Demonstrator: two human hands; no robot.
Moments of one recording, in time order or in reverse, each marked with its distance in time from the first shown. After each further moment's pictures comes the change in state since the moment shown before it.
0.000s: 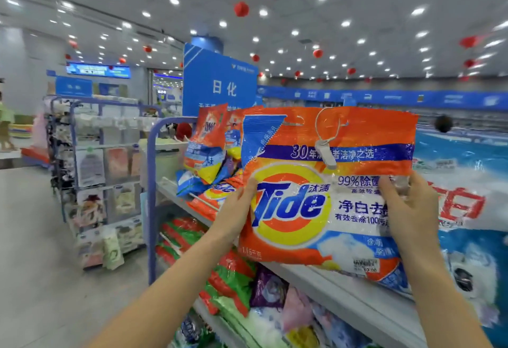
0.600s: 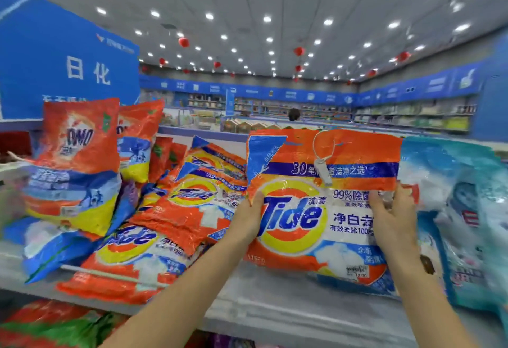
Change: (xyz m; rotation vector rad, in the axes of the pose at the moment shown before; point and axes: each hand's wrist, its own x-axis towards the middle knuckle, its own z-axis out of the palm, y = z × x) left_hand 0.156 -0.034 0.089 -0.011 -0.442 -0.038; right_hand 0.028 0.059 0.016 -0.504 0.430 0.076
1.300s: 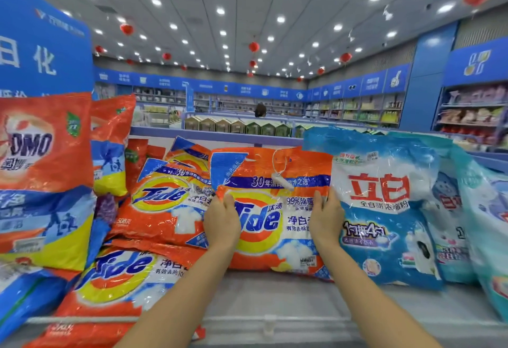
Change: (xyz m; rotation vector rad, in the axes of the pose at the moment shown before) left_hand 0.038 -0.020 -0.039 0.154 0.293 0.175; right_hand -0.018 0.026 0.120 -0.224 0.160 0.074
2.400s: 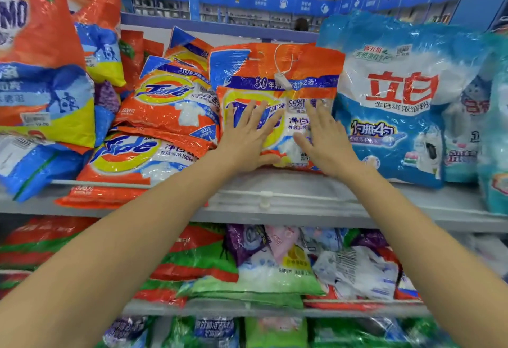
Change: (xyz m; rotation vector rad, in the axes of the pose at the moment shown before) left_hand -0.030 -0.025 0.000 1.121 -0.479 0.759; right_hand -0.032 0.014 -0.043 -0.618 -0.649 -0.454
